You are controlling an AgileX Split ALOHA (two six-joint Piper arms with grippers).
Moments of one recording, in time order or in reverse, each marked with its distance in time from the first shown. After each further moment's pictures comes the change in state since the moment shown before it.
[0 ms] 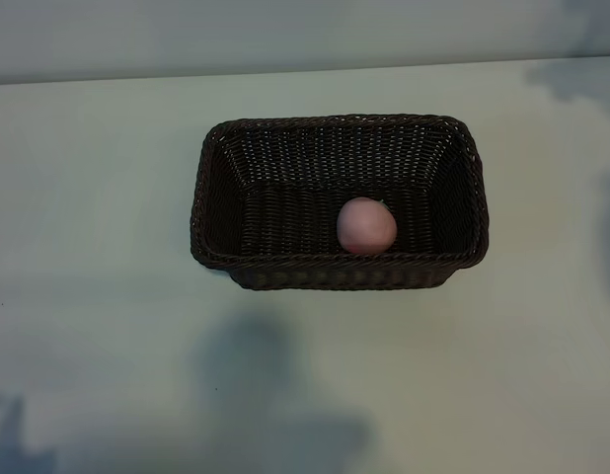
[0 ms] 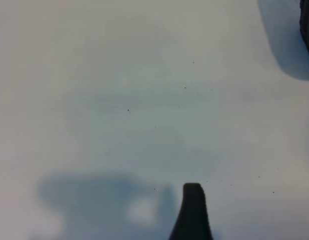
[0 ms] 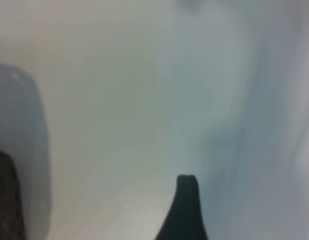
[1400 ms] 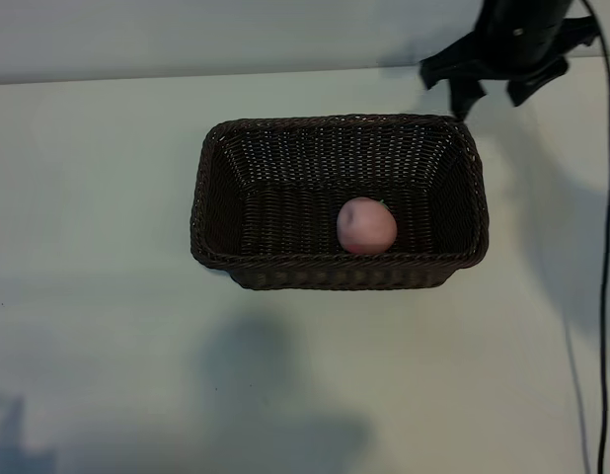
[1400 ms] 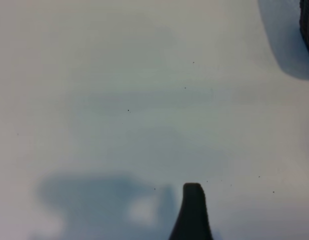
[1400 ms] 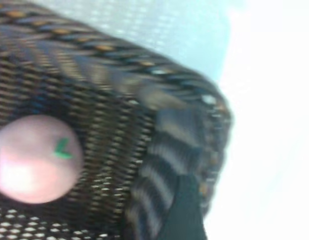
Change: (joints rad) left arm 0.000 0.000 0.000 0.000 0.000 0.001; right arm 0.402 0.134 0.000 -0.075 -0.006 0.069
